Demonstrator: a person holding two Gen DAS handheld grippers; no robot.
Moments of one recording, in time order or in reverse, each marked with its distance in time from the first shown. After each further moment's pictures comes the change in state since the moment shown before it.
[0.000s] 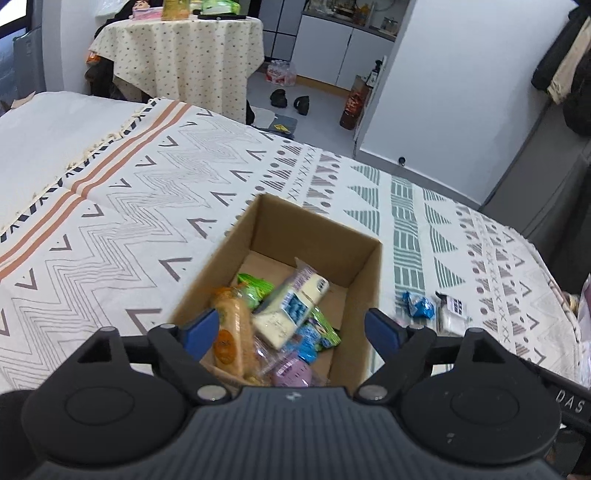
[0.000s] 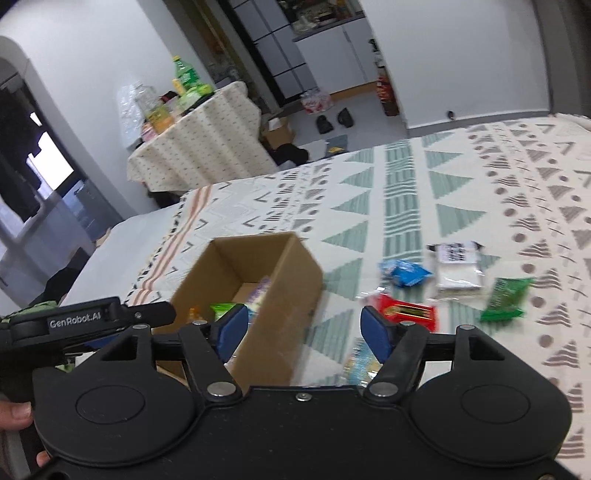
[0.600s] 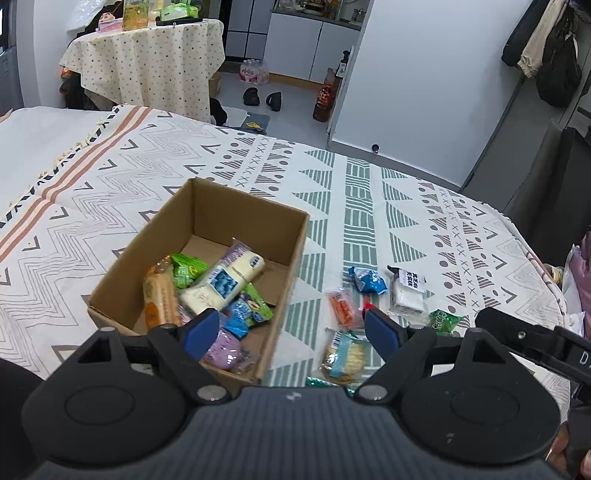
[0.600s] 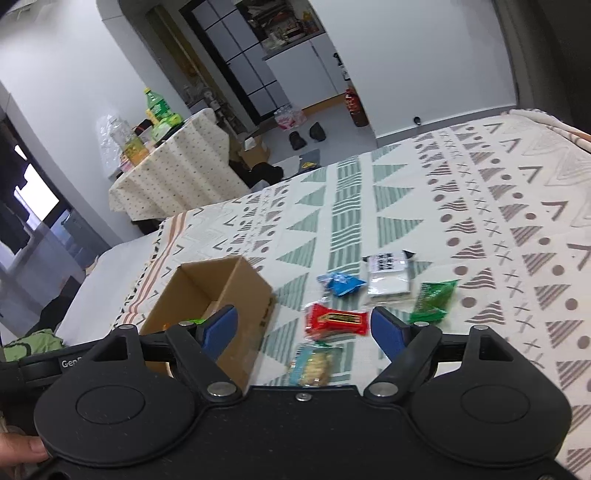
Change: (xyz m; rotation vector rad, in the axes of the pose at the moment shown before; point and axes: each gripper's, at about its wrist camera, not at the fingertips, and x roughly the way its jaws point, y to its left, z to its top) left arm -0.006 -0.069 -0.028 0.073 0.000 -0.030; right arm -0.045 -0.060 0.001 0.083 -0.046 -0.035
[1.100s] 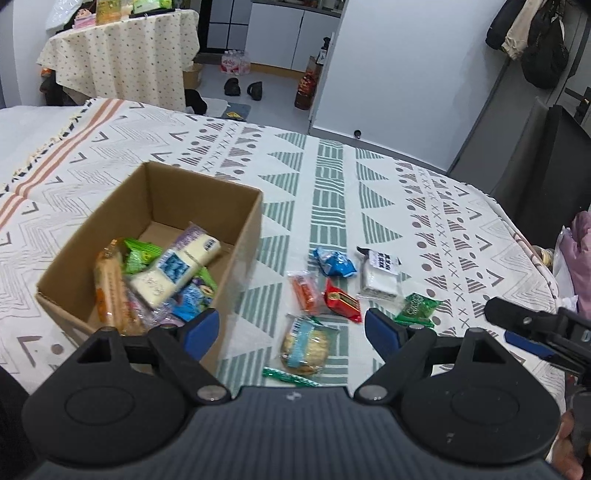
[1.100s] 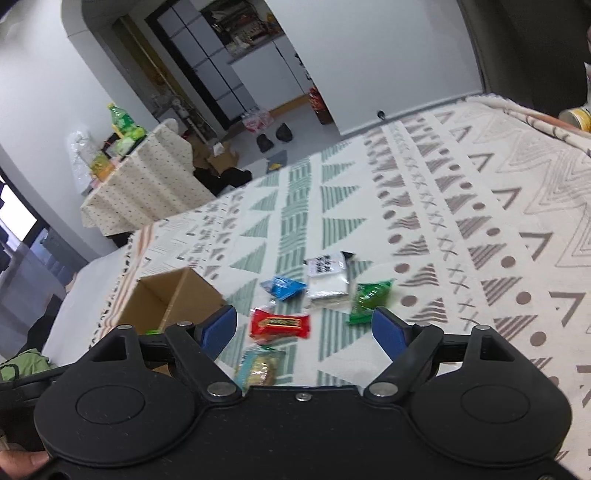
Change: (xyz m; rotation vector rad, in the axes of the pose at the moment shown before) left arm 0.022 -0.037 -0.011 0.028 0.036 -0.041; right arm -0.007 -0.052 0.002 0.077 0.013 -0.071
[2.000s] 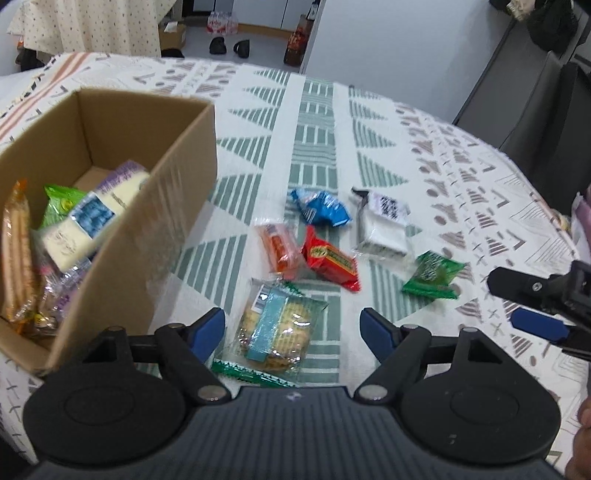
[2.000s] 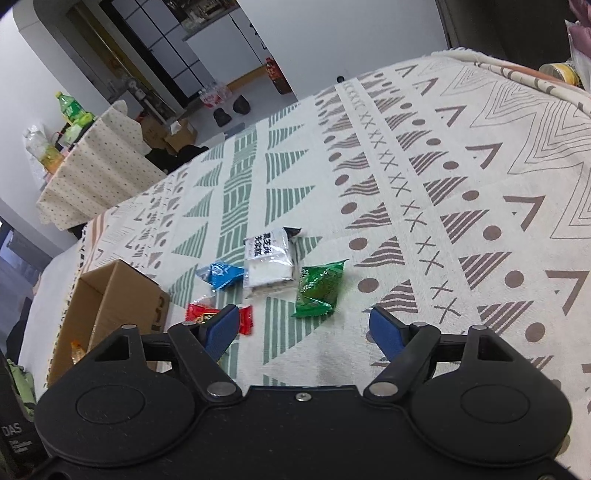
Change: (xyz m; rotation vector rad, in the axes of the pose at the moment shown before) left arm 0.096 -0.017 -0.025 0.009 0.132 -0.014; right arm 0.051 -0.032 -0.001 0.064 0.101 -0.099
